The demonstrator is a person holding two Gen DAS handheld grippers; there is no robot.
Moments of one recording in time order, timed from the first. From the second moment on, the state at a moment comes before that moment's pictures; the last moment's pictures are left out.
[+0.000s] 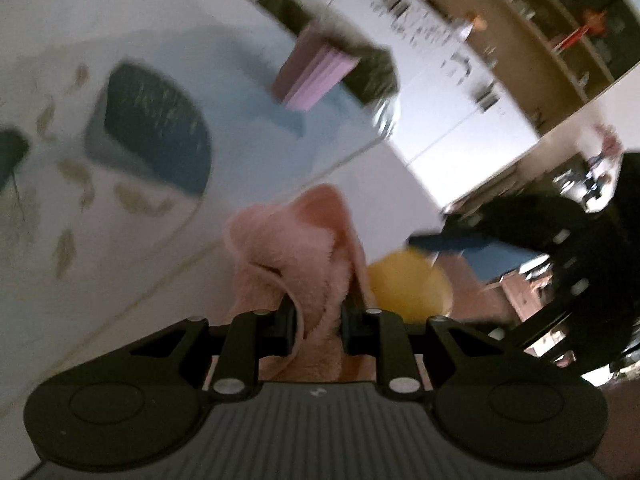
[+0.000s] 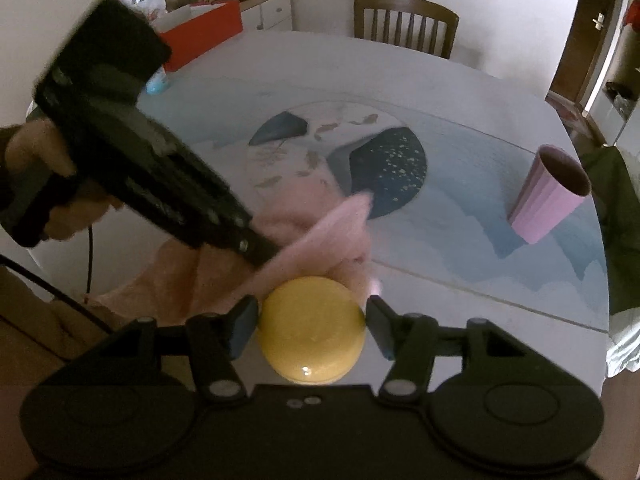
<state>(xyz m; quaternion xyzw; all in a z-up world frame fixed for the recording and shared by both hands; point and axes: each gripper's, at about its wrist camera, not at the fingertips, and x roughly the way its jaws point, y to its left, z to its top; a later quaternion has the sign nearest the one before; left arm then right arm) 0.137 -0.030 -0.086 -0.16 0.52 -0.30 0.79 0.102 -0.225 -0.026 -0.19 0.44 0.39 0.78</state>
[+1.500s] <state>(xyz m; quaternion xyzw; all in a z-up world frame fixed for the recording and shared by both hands) 0.120 0.009 -0.029 -0.13 0.44 -0.28 0.84 0.094 -0.193 -0.043 -0.18 0.36 0.47 0.79</state>
